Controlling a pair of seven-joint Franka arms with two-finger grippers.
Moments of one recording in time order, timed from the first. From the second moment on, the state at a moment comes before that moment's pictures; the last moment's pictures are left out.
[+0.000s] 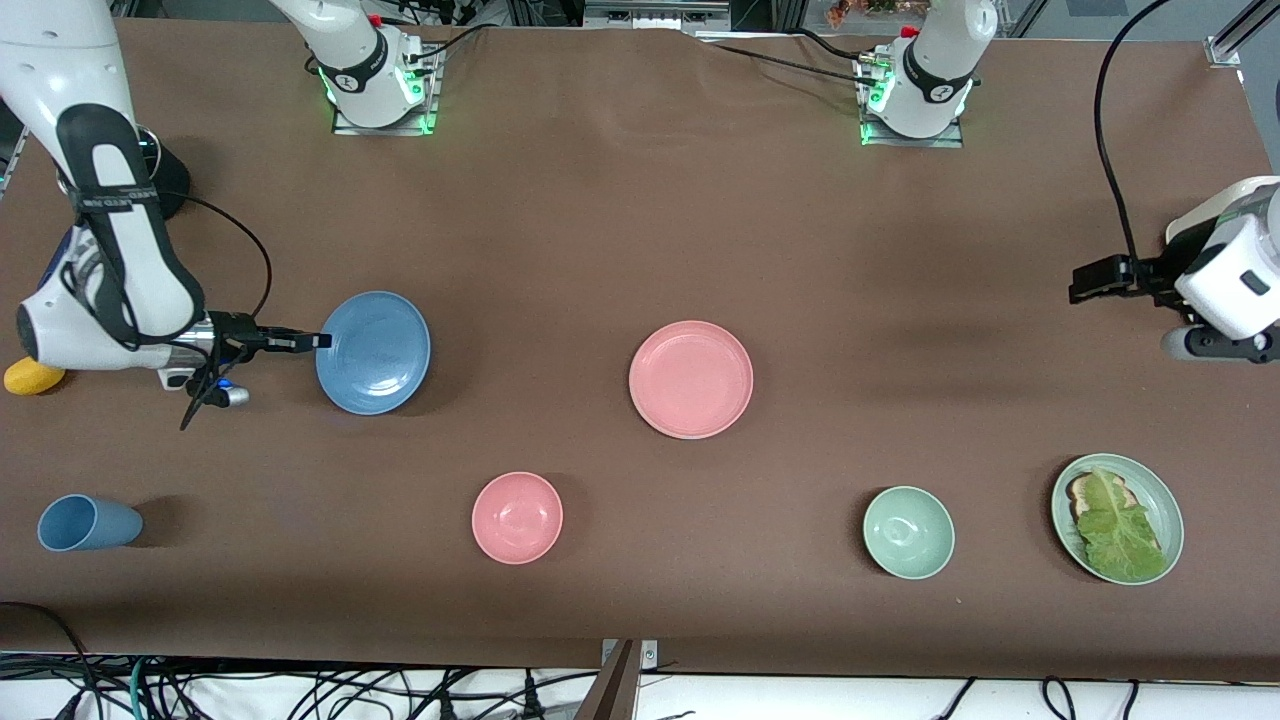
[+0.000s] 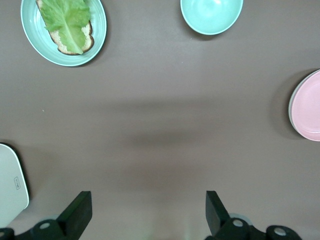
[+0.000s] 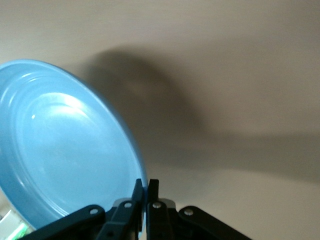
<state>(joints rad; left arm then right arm) 0.08 0.21 -0.09 -1.40 0.02 1.43 0.01 -0.09 0.50 -0.11 -1.87 0.56 1.86 -0.33</state>
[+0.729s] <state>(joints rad) 0.05 0.11 -0.09 -1.43 0.02 1.22 0.01 0.26 0.33 -0.02 -1.66 0.46 1.62 0.15</state>
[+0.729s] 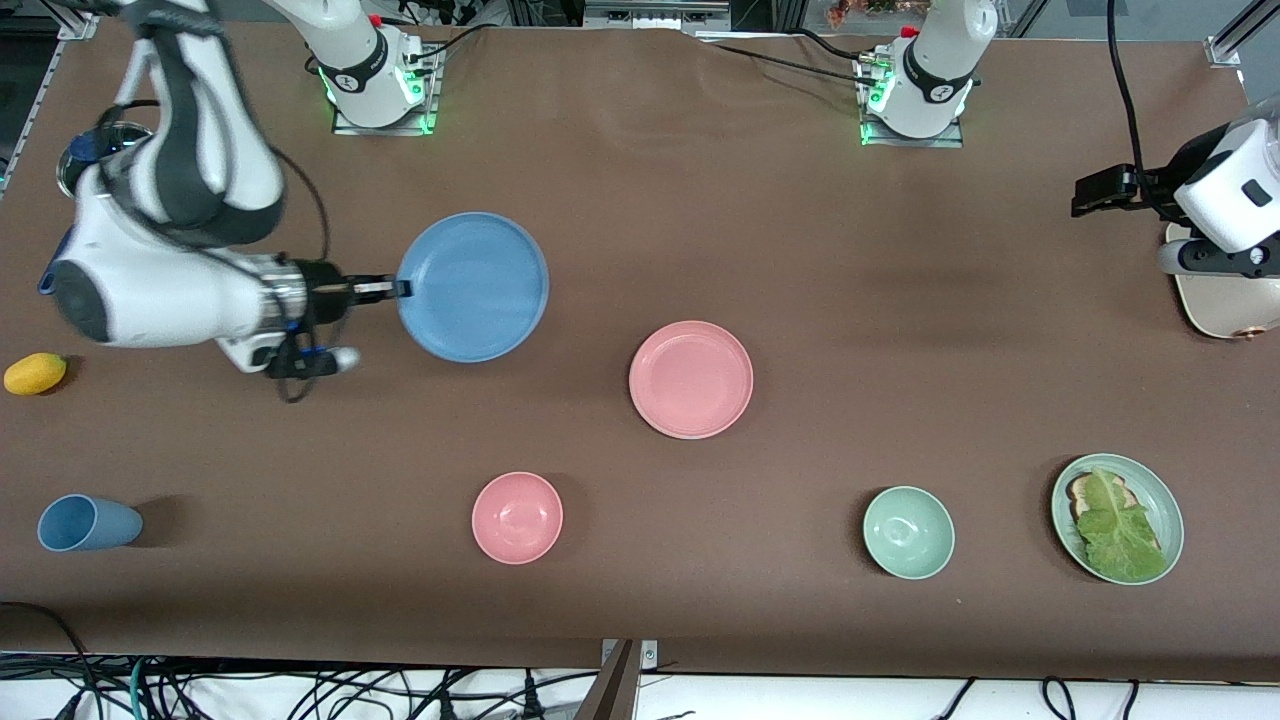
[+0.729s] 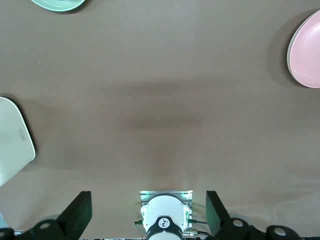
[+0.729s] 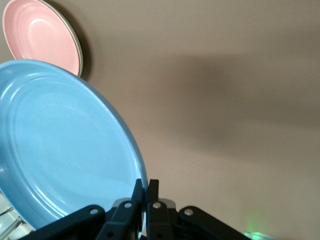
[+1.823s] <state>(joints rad) 0.07 0.08 -0.01 -1.55 -0.06 1.21 0.01 0.52 0.47 -0.02 -1.65 0.46 2.03 0.48</state>
